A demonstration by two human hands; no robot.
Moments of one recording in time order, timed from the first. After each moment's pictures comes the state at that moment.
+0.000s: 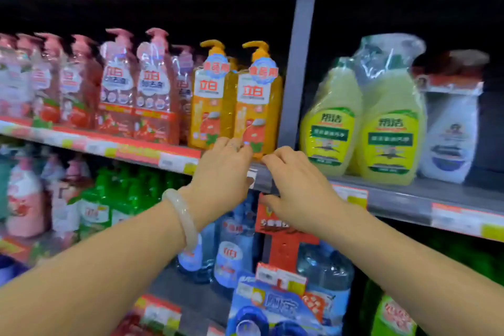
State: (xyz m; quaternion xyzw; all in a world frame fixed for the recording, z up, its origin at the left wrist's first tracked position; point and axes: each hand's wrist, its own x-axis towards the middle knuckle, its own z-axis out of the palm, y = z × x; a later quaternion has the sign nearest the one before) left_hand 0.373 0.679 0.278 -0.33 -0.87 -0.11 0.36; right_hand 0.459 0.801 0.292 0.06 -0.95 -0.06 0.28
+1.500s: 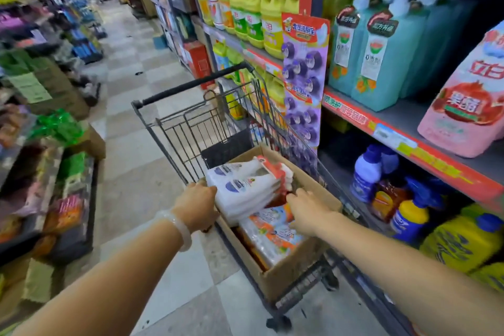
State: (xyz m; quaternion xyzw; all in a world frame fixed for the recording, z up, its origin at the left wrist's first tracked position) left_hand 0.115 -0.167 -0.042 0.16 -0.98 0.04 -0.14; right_hand 0.019 0.041 -0.088 0.32 -0.92 0.02 -0.20
